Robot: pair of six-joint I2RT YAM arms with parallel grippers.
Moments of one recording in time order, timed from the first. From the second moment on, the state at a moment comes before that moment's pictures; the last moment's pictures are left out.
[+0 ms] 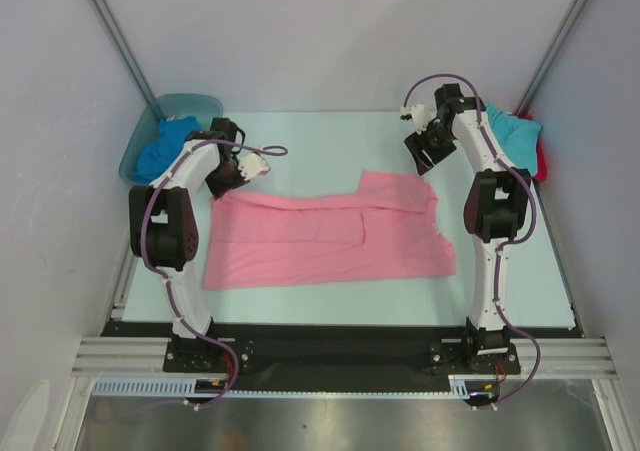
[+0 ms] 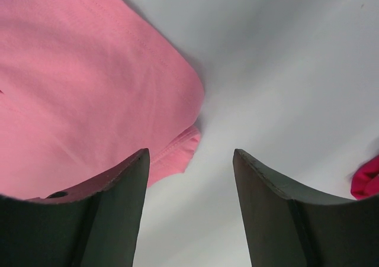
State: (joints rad) left arm -0.10 1.96 1.59 -0.97 -0.10 0.97; right arm 0.09 2.31 2.21 -1.12 -0.23 -0.61
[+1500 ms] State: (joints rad) left arm -0.14 1.89 1.55 -0.98 -0.19 0.95; right arm 0.02 2.45 2.24 -1.03 -0.44 -0.40
